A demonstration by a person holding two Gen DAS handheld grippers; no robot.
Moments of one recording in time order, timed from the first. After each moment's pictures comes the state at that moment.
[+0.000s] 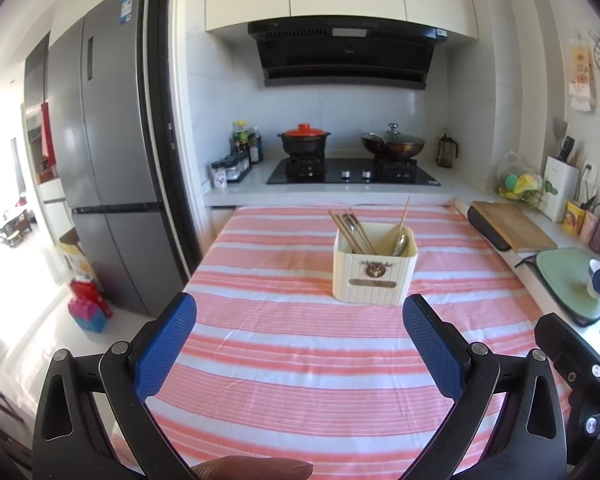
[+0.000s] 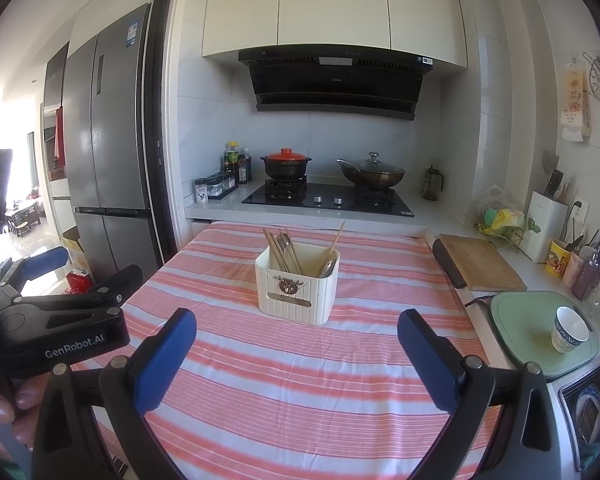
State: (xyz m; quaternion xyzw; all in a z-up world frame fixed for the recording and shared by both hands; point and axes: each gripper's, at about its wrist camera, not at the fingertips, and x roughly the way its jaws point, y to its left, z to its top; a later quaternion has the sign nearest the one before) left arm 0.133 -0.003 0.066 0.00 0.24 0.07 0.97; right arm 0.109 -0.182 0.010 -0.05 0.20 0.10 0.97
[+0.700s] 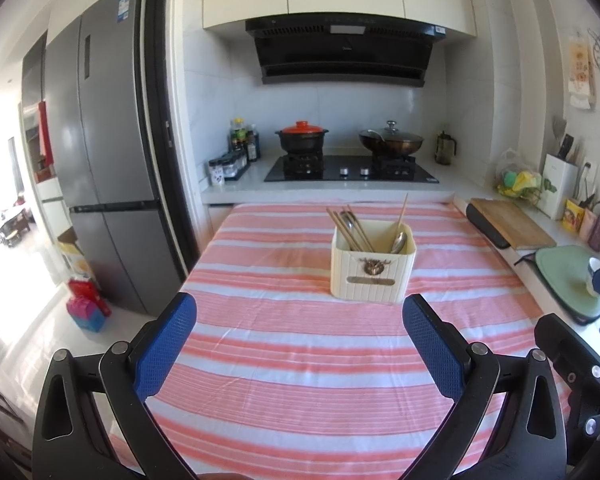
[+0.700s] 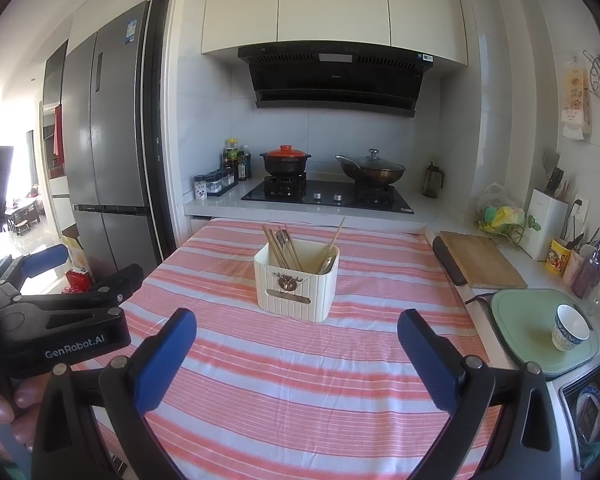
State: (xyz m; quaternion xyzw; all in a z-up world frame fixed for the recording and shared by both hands) left arm 0.137 0.000 0.060 0.00 0.25 0.07 0.97; right arm 0.112 -0.185 0.009 -0.05 0.20 0.10 0.97
